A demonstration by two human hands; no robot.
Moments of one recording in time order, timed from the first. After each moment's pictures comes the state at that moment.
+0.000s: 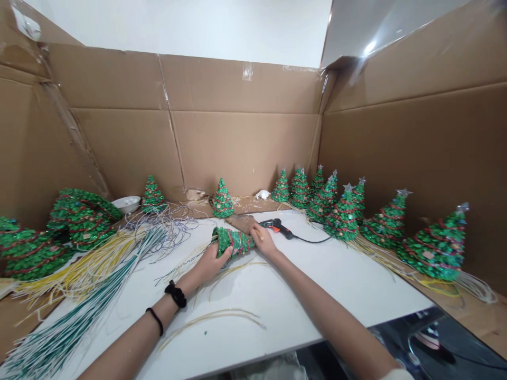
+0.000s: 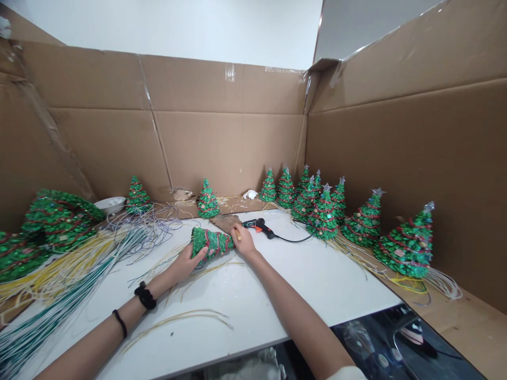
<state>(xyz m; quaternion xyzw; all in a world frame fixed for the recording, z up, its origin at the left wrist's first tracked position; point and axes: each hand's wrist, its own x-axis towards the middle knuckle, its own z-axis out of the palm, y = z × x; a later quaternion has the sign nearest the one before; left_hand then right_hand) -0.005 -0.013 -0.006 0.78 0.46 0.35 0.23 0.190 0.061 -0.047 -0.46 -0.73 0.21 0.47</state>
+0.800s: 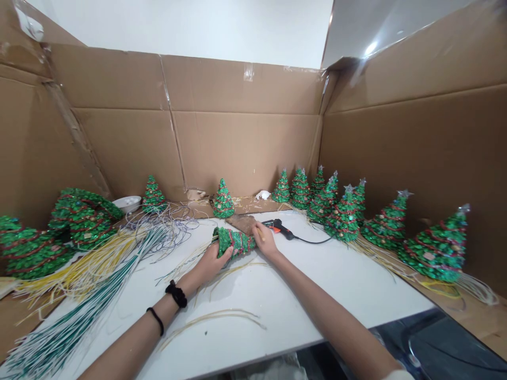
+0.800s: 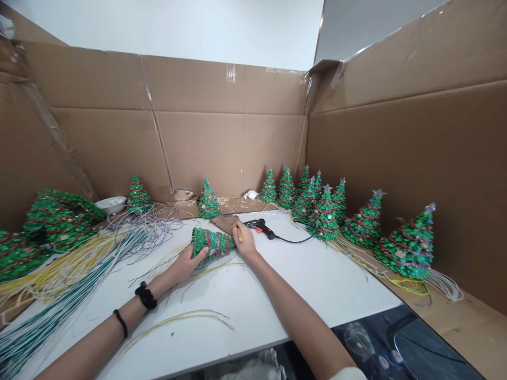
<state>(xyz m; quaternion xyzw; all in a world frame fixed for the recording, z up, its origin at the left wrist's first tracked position) -0.004 -0.014 -0.005 0.77 0.47 0.36 0.24 0.190 0.056 -0.043 -0.45 -0.71 0.18 0.52</state>
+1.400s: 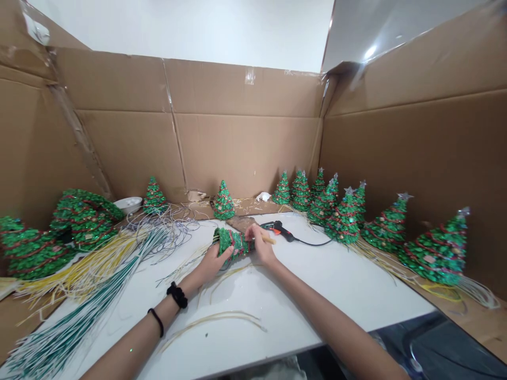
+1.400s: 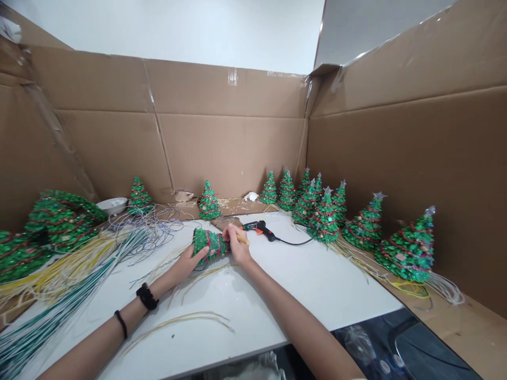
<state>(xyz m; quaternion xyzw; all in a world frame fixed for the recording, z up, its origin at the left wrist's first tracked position) -0.005 -0.009 -0.008 0.74 0.47 0.37 0.31 0.163 0.024 -0.017 -0.38 -0.62 0.33 0.60</state>
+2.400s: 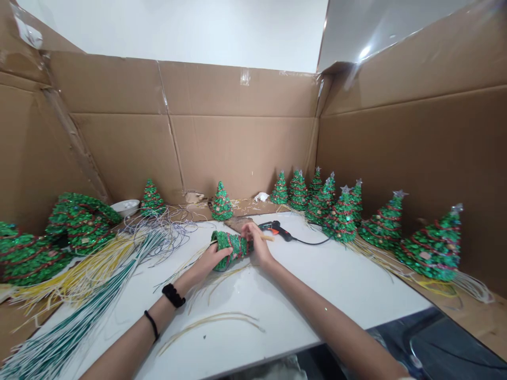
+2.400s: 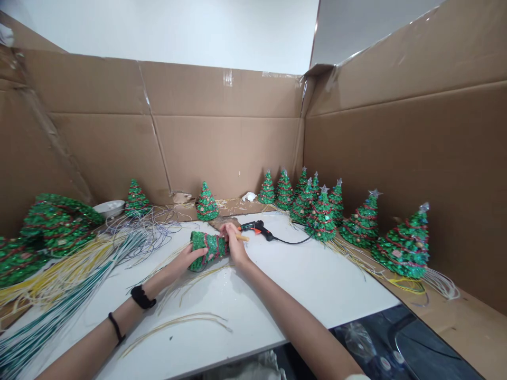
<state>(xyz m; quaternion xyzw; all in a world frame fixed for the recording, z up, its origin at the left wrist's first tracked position) -0.004 -0.010 0.005 0.63 0.50 0.36 0.47 0.160 0.027 -0.017 -0.38 -0.60 0.34 0.61</state>
